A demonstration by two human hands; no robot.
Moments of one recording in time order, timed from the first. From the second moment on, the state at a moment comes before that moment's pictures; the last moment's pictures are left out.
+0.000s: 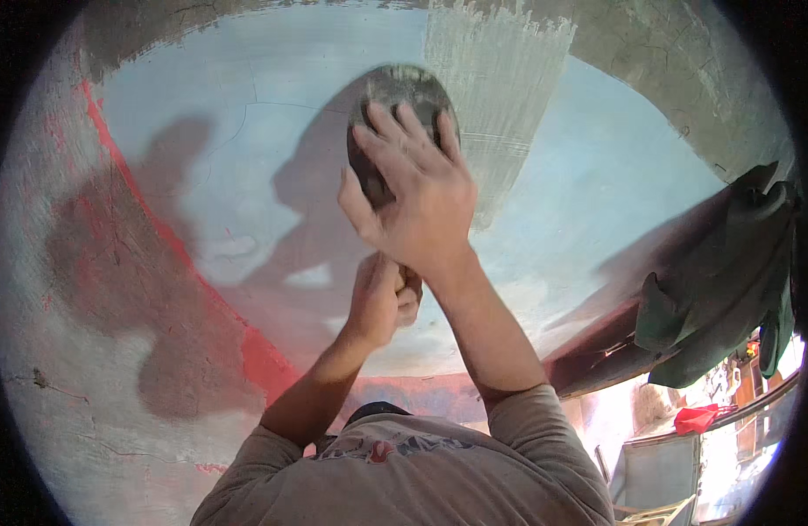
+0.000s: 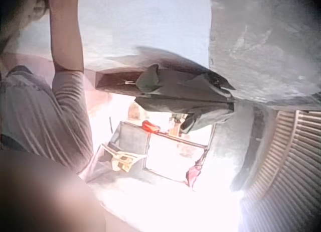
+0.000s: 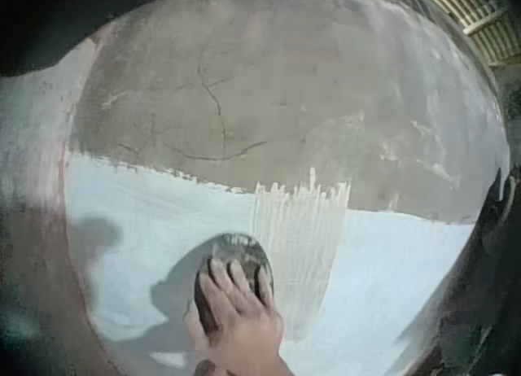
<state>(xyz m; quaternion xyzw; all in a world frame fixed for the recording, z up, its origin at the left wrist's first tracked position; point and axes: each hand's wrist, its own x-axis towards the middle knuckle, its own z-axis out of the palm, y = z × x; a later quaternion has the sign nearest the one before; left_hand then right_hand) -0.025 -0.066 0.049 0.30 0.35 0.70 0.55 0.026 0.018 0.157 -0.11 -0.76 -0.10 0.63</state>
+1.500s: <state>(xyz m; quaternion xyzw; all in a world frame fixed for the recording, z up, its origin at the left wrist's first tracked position) -0.025 -0.051 0.114 0.37 0.31 0.69 0.54 0.023 0.035 0.216 -0.07 -0.72 -0.12 0.68</state>
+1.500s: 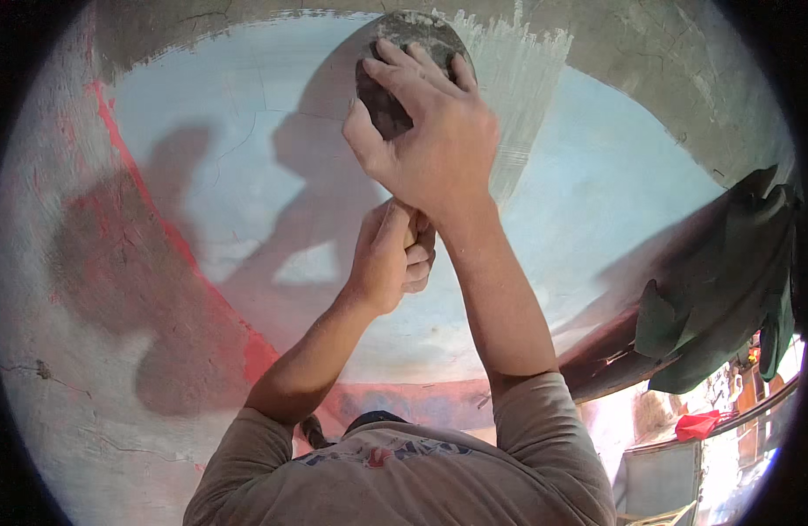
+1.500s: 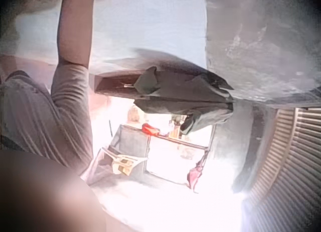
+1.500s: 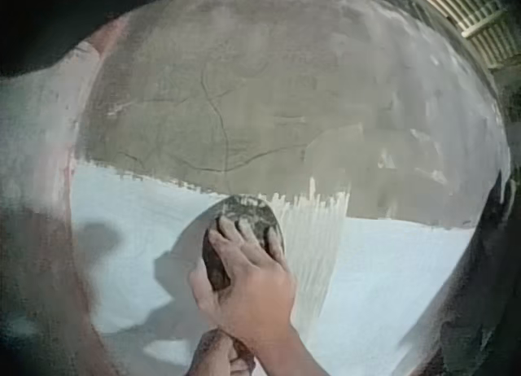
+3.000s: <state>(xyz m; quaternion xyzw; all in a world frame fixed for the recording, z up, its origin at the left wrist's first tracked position) -0.022 -0.049 0.060 0.33 0.32 0.69 0.55 0.030 0.025 0.168 -0.10 -0.76 -0.13 0.63</state>
